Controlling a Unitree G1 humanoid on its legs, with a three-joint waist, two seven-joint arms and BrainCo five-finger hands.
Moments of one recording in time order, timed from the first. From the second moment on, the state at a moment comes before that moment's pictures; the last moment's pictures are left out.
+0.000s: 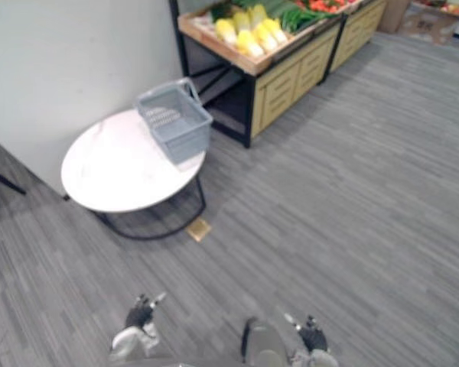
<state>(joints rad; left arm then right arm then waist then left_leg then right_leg) 0.06 -0.07 0.25 0.97 -0.25 -0.19 0.11 0.11 -0.07 -0.27 0.96 0.12 -0.15 -0.01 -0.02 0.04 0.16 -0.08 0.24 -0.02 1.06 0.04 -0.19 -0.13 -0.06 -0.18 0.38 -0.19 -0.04</state>
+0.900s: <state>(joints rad) 0.09 0.08 0.09 1.06 -0.31 -0.18 0.11 0.13 -0.06 -0.27 1.07 0.04 -0.15 -0.01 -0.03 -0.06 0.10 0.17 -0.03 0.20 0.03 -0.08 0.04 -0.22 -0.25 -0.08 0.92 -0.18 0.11</state>
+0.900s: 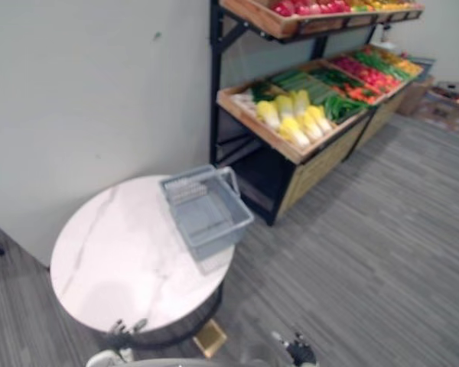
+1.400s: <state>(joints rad) 0.08 -0.04 0.25 1.03 -0.31 -0.21 0.14 0.12 -0.08 -0.24 1.05 0.05 -0.15 -0.03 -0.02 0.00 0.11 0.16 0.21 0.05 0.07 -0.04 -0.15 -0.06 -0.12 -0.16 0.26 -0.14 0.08</state>
